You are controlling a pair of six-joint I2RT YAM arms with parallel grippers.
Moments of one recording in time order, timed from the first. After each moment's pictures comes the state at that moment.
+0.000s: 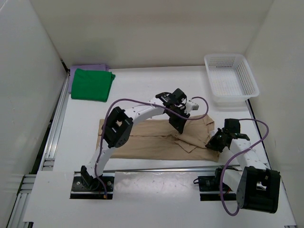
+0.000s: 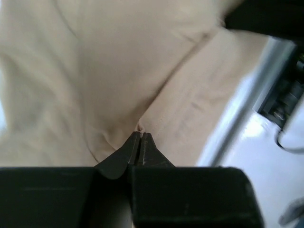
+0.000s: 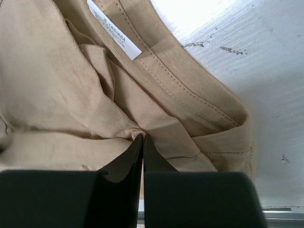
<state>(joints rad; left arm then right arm) -0.89 2.29 1.94 -0.77 0.51 0.00 -0.09 1.04 0.43 -0.55 -0.21 0.59</state>
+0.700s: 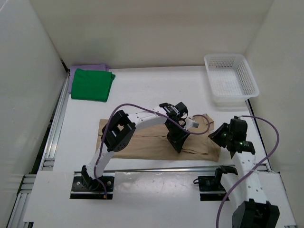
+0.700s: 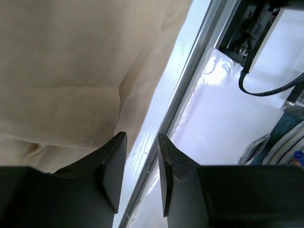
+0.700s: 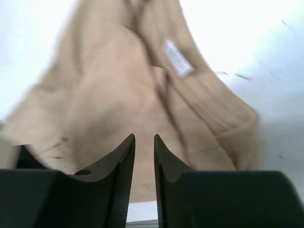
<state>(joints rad) -0.97 2.22 1.76 -0.87 0.67 -0.01 -0.09 0.75 0.45 -0.59 -0.18 0.61</state>
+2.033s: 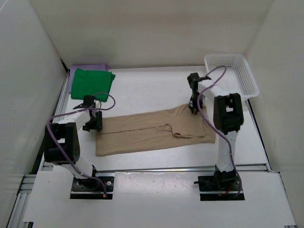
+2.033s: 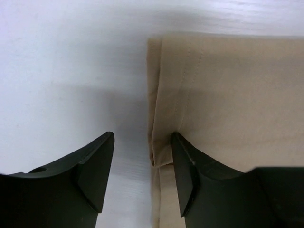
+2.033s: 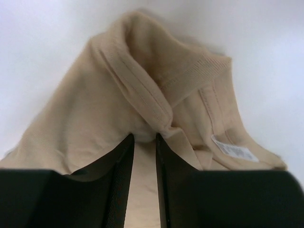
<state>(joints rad) 0.01 1.60 0.89 -0.54 -0.17 -0.01 0.26 2.07 1.54 -0.92 0.23 0.66</state>
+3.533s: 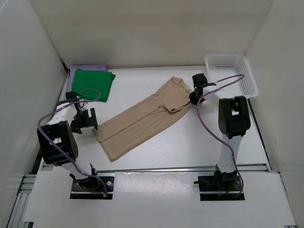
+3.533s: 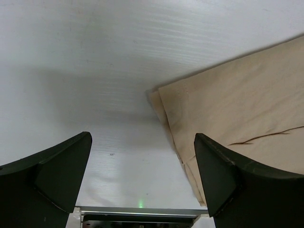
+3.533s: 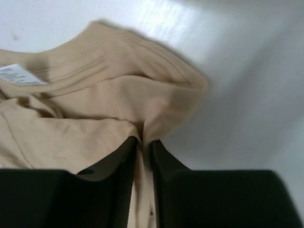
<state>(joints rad) 0.24 1.59 1.04 -0.80 0.07 0.00 0.22 2.02 1.41 -0.50 0.25 1.20</state>
